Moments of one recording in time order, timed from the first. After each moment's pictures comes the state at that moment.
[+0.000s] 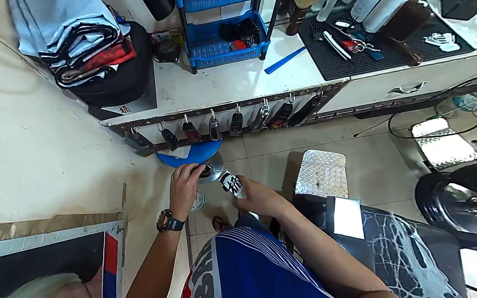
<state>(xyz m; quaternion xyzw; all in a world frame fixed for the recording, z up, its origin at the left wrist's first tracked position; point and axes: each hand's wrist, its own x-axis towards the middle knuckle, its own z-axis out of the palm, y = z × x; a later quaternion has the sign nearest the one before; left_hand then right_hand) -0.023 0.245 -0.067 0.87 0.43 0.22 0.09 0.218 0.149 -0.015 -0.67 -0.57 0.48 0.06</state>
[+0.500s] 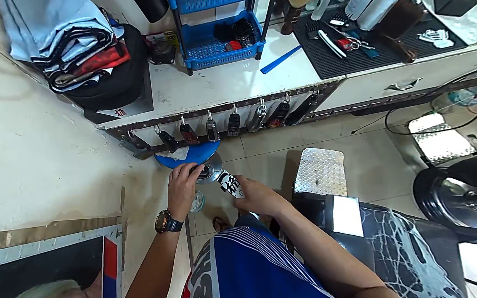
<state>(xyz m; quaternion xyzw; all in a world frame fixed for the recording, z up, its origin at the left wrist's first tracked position) -0.020 0.249 -0.062 0.88 0.42 0.21 0.06 0.219 0.153 -0.014 -0.67 -0.57 0.48 0.05</state>
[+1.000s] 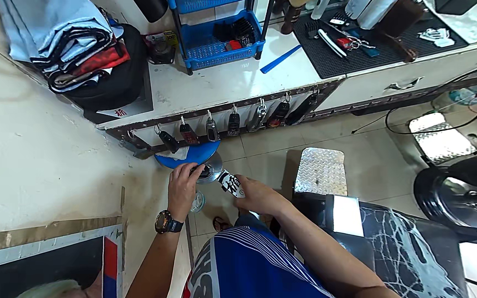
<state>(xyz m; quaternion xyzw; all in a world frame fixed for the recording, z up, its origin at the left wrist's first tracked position) -0.018 0.249 -0.061 0.89 0.41 0.21 0.05 0.221 0.154 -0.012 -0.66 -0.57 0.48 0.04</state>
